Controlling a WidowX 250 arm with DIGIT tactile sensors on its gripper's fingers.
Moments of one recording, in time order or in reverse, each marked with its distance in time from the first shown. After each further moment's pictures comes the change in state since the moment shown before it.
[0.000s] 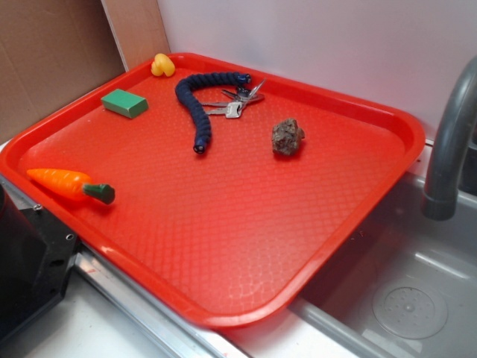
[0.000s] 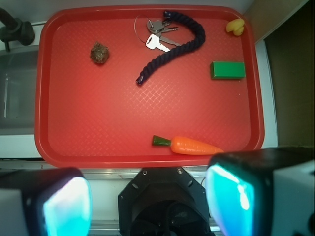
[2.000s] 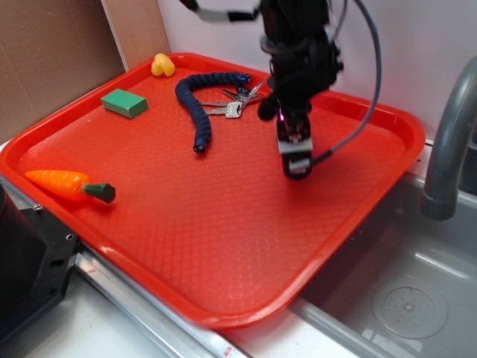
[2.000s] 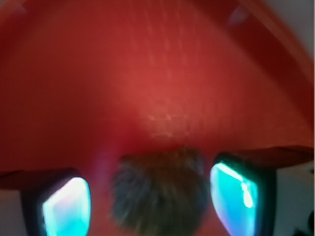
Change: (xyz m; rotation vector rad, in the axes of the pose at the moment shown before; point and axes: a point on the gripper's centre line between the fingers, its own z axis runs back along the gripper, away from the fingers) arm 0.146 -0.080 -0.244 0.040 0.081 -0.774
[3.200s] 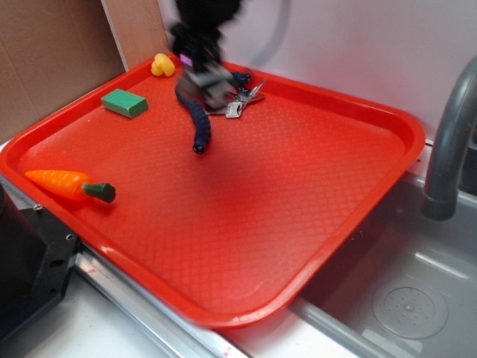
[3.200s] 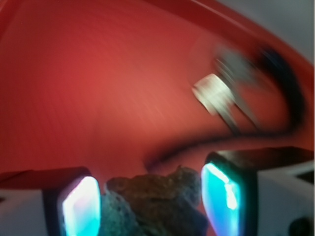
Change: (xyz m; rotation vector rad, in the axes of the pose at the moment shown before) arm -0.101 0.031 0.097 0.008 0.036 0.480
